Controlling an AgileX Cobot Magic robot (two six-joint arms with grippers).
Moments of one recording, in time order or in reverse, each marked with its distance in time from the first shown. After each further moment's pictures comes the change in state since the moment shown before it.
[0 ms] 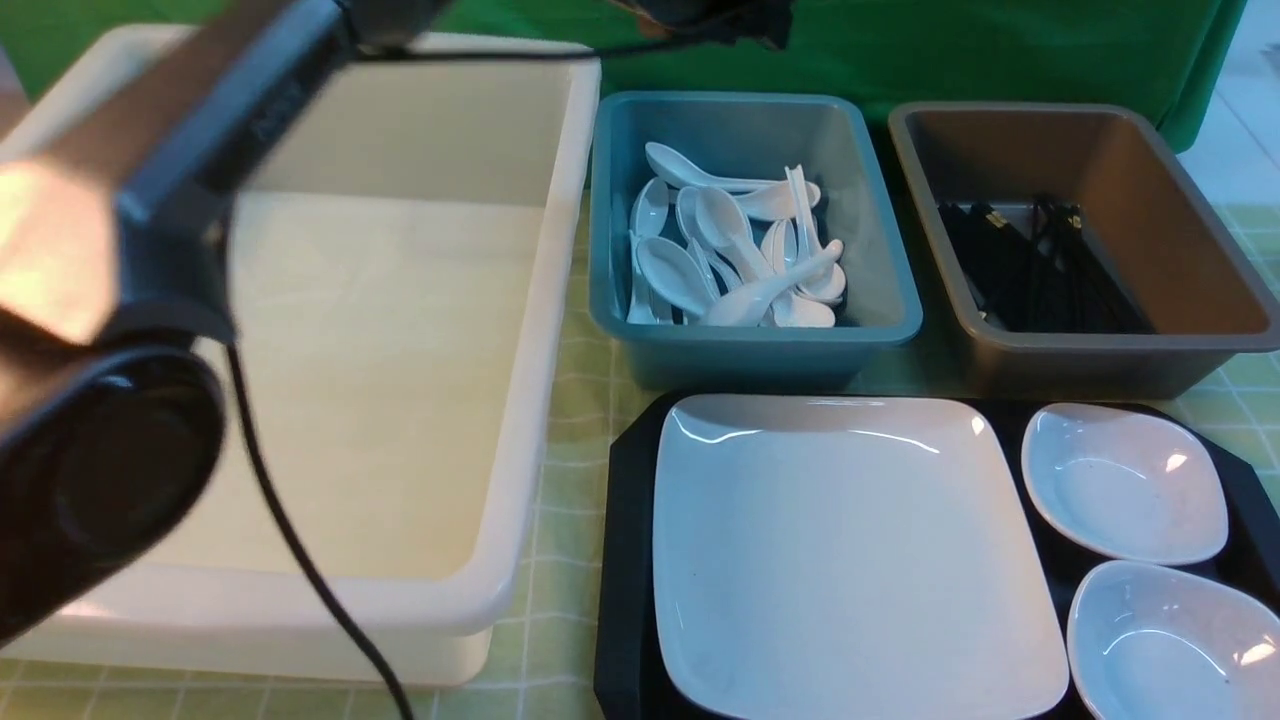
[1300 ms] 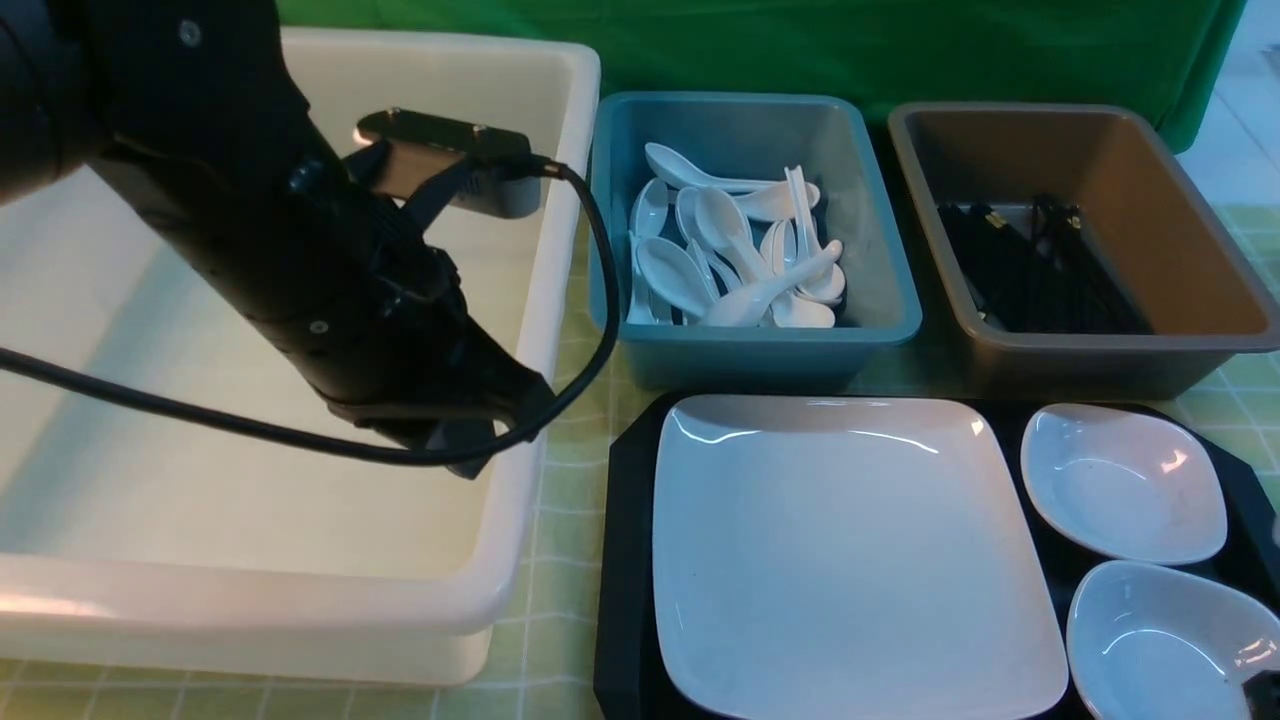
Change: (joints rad) right arm -0.198 0.860 0.000 0.074 0.073 0.186; left arm 0.005 -0.680 1.111 0.021 0.161 0.131
